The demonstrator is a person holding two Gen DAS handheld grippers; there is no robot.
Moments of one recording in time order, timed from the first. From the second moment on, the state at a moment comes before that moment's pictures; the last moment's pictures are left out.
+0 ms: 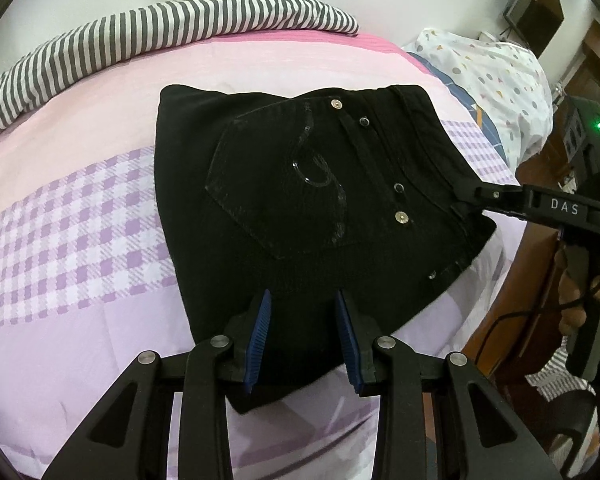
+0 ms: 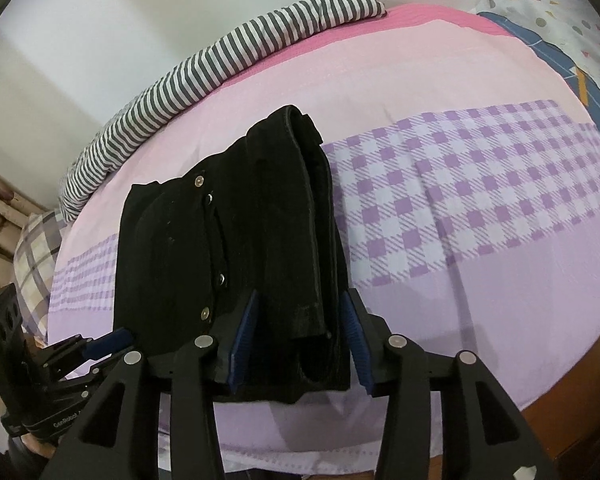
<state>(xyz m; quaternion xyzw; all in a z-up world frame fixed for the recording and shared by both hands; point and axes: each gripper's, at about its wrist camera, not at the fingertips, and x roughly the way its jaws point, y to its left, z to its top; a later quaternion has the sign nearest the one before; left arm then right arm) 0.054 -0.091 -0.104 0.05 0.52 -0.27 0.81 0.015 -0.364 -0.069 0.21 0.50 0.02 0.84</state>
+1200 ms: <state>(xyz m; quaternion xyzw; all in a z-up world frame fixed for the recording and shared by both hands) 0.060 -0.062 -0.109 -0.02 0.52 -0.30 0.80 0.003 -0.378 -0.092 0.25 0.51 0.00 0.82</state>
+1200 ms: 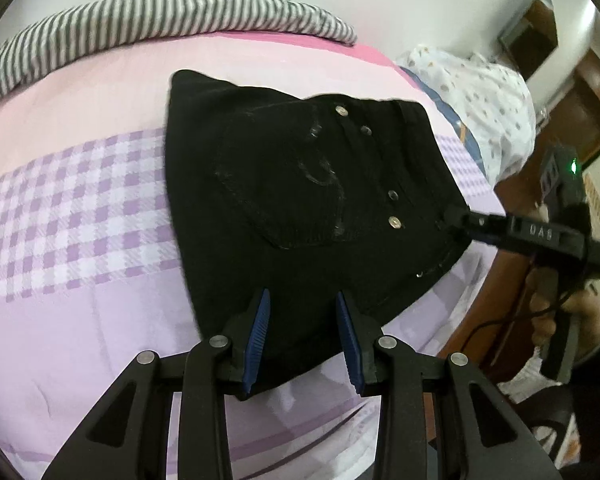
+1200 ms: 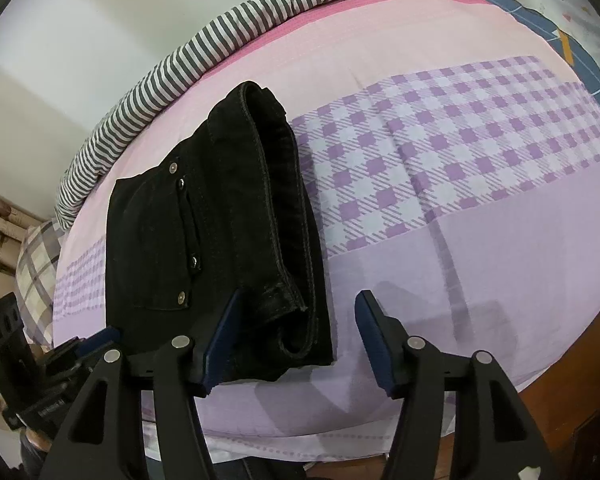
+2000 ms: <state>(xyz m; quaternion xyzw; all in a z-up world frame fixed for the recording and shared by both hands) 0.050 -0.059 -0.111 -0.01 0.52 -0.29 0.80 -0.021 -0.386 -0.054 0.39 0.45 0.06 0.80</state>
